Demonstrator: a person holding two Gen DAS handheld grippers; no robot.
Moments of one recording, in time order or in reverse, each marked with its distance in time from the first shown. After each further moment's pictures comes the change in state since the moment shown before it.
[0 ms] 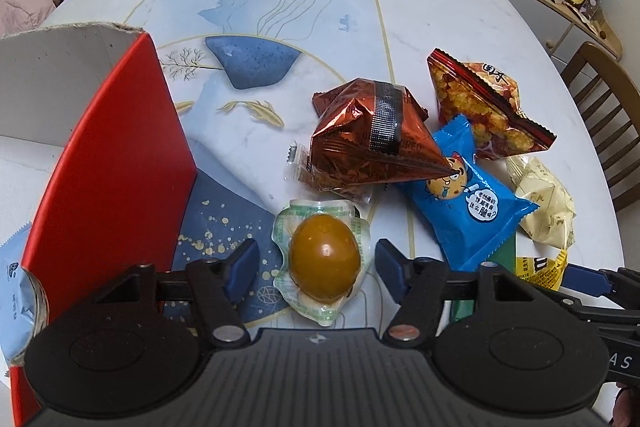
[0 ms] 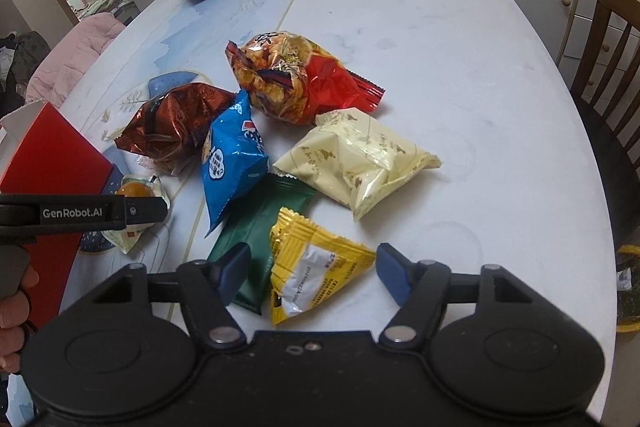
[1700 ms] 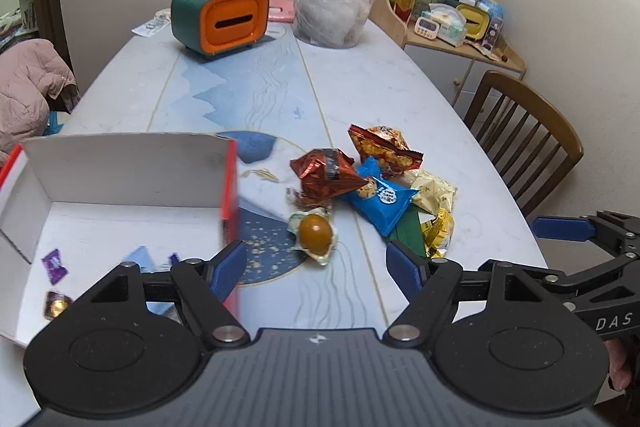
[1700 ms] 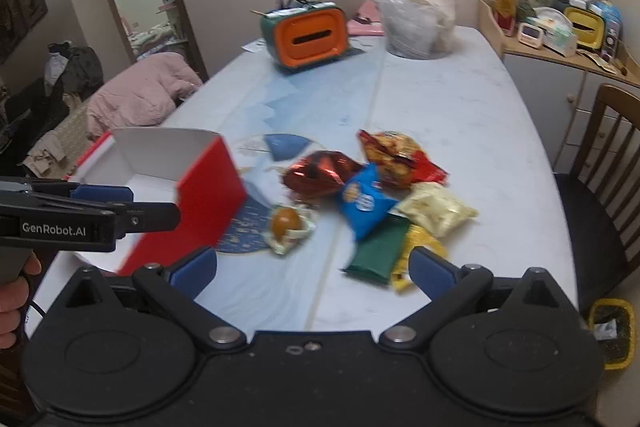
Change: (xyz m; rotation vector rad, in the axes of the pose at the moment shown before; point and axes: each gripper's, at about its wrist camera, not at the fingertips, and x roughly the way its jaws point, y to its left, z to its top) left arm -0.164 0.031 -0.048 0.175 -0.222 -0.144; right arm -0.135 0.095 -0.039 -0.121 -0.214 0.008
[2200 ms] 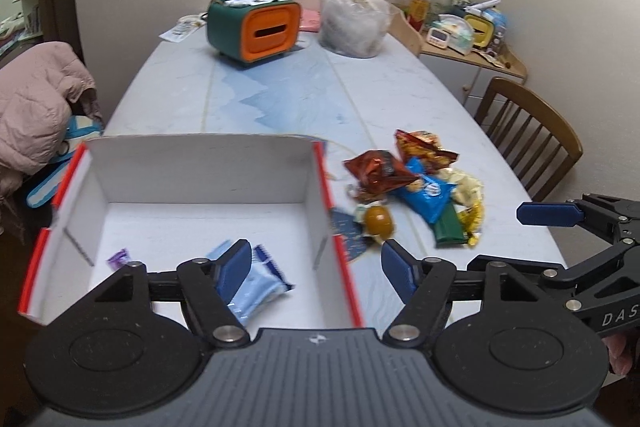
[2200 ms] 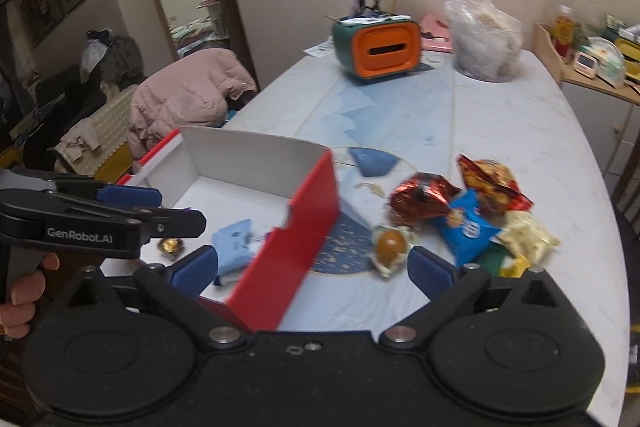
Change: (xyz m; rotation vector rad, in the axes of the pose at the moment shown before) left arm -0.053 0.084 -0.007 0.019 -0.023 -0.023; right arm 0.006 0.099 0.014 -0.057 -0.021 0.088
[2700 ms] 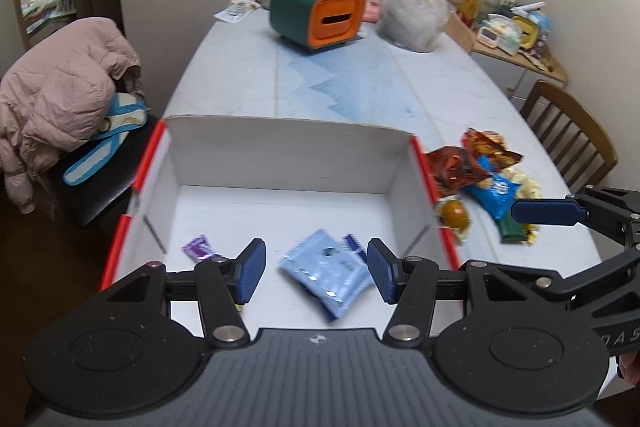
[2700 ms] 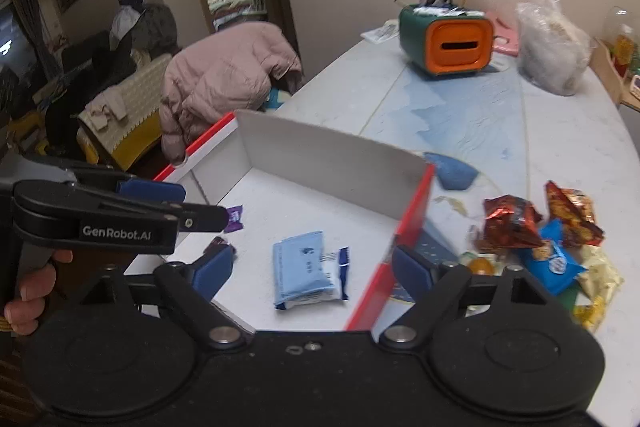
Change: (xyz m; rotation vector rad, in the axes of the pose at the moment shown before) left arm -0.010 0.080 0.002 -0.058 0.047 0.079; right arm 0.048 0.079 0.028 -0.096 0.056 0.072
